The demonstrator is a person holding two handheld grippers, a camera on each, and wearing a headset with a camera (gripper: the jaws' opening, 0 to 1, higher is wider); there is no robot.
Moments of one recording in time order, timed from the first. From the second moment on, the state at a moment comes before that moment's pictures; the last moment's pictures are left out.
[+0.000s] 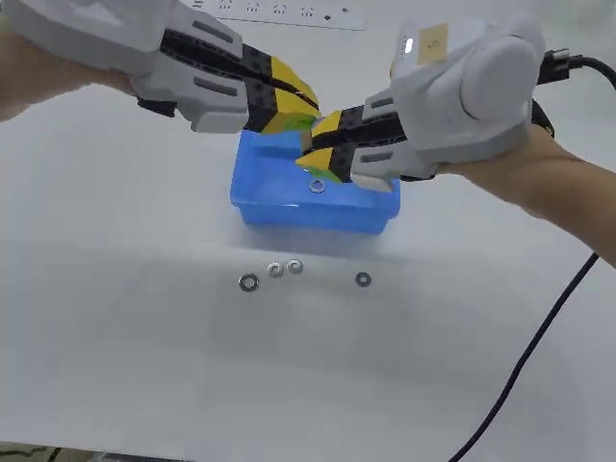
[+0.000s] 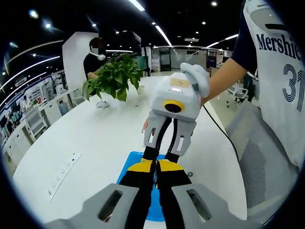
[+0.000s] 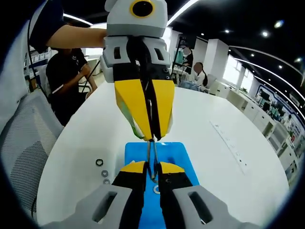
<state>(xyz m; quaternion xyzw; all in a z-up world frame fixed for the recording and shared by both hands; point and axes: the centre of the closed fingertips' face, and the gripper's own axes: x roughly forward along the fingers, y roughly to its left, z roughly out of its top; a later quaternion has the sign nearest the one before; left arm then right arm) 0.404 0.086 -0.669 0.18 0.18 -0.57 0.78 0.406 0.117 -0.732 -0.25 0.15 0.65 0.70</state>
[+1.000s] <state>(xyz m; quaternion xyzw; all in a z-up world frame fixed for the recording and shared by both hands) 0.421 0.085 -0.714 0.14 0.22 -0.60 0.76 0.422 0.123 -0.781 -0.25 0.18 0.65 0.69</state>
